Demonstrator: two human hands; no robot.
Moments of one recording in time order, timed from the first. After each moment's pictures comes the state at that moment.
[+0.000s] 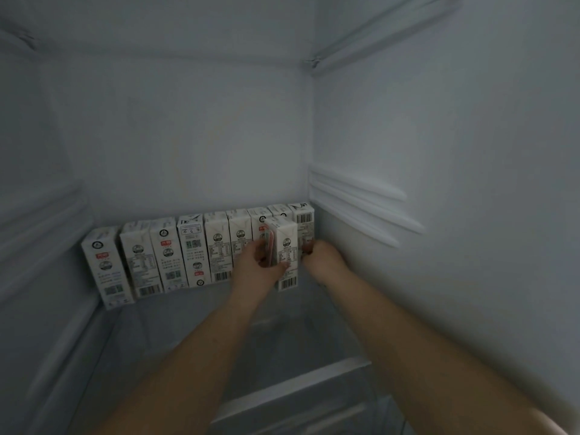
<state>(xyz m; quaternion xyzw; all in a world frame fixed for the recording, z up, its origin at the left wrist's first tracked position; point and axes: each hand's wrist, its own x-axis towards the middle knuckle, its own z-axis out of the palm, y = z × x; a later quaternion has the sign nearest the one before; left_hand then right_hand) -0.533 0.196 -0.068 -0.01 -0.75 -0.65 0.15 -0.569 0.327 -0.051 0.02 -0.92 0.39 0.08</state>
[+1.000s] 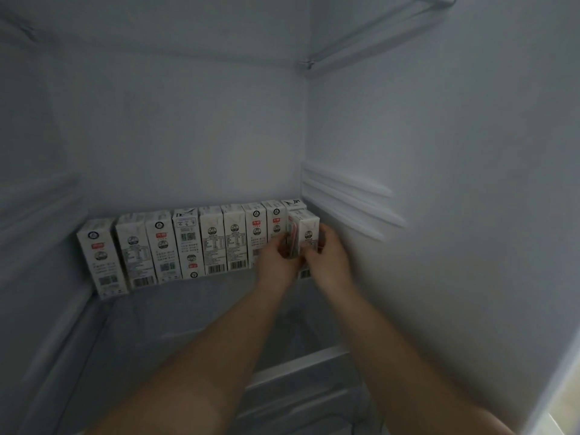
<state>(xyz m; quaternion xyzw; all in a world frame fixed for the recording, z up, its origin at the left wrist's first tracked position) -0.533 0.244 -0.067 -0.03 -0.73 -0.66 0.15 -0.514 0.332 -0.047 0.02 -0.77 0.59 0.23</state>
